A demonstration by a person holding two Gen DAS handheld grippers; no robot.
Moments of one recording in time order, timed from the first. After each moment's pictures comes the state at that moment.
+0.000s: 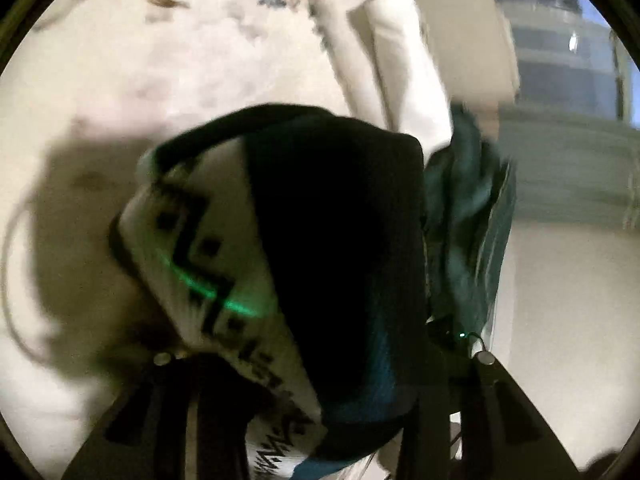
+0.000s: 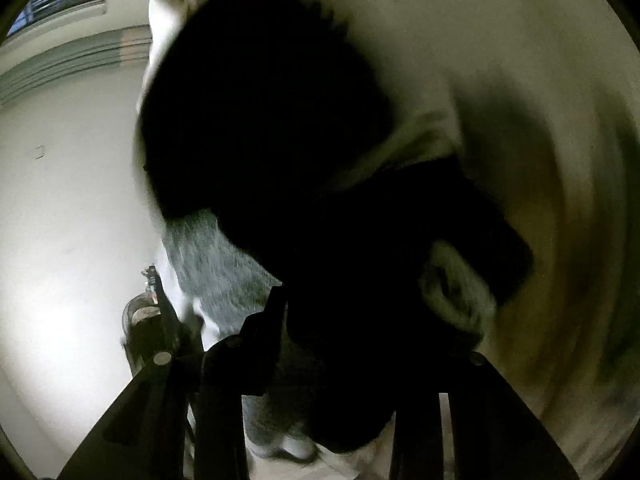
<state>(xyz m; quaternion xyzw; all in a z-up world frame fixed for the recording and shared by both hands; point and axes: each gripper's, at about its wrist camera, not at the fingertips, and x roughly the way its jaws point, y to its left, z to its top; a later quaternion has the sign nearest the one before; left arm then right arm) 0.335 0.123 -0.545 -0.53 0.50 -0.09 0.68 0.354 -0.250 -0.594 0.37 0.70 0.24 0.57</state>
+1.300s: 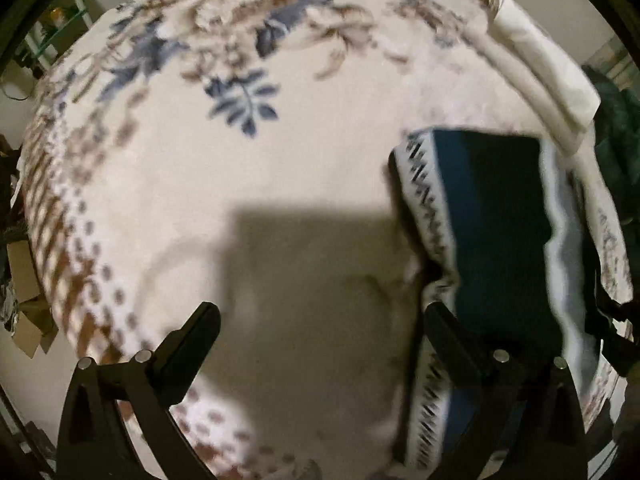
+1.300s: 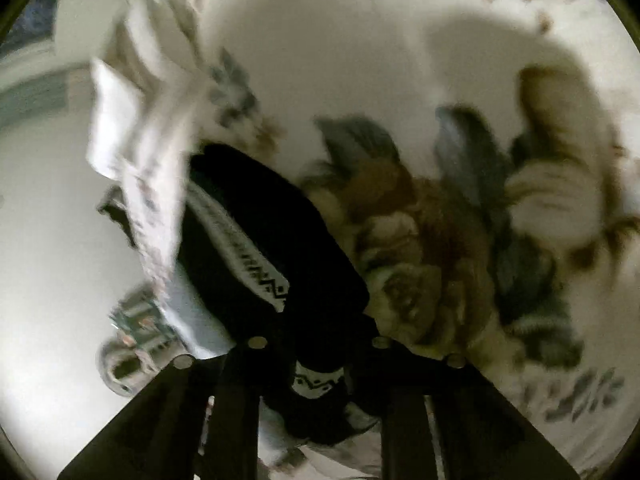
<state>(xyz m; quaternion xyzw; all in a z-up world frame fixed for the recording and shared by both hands) 0.188 0.140 -0.551 -0.26 0.56 0.20 0.76 0.385 -0.314 -0.564 0.36 0.70 0.13 0.60</state>
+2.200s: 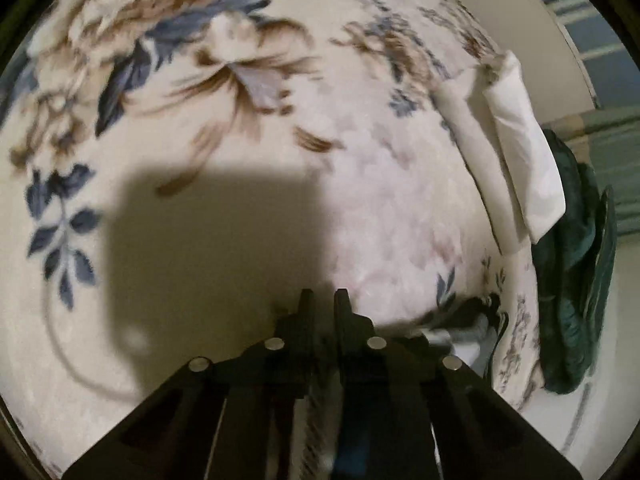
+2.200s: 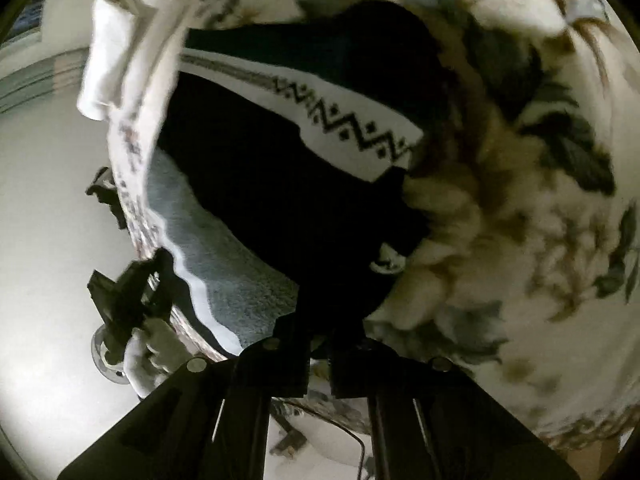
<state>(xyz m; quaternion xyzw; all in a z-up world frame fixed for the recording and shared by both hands) 0.316 0.195 -0.572 -0.43 0.51 0.09 0.74 0.292 -0.280 -0.575 0.34 0.75 0.12 0.55</state>
